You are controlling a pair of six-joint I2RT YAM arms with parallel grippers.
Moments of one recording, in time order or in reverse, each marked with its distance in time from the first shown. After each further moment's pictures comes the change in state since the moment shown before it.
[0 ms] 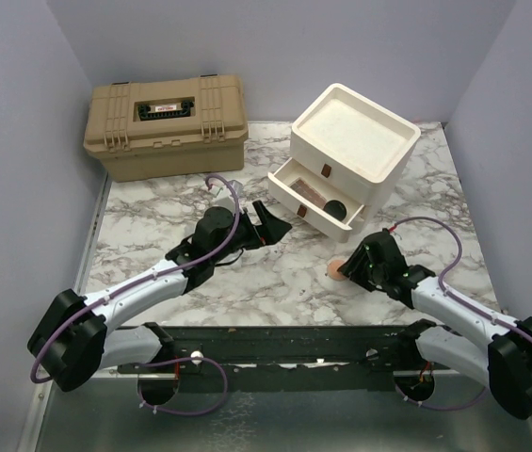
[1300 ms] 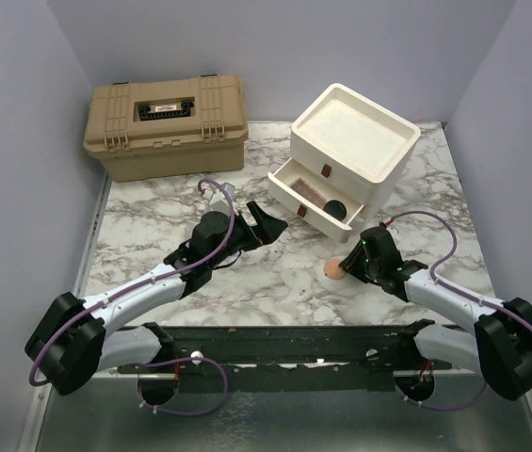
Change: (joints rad) left arm 0.000 -0.017 -0.050 0.053 -0.053 -0.057; right arm -0.013 0.109 0.002 0.133 0.036 -0.042
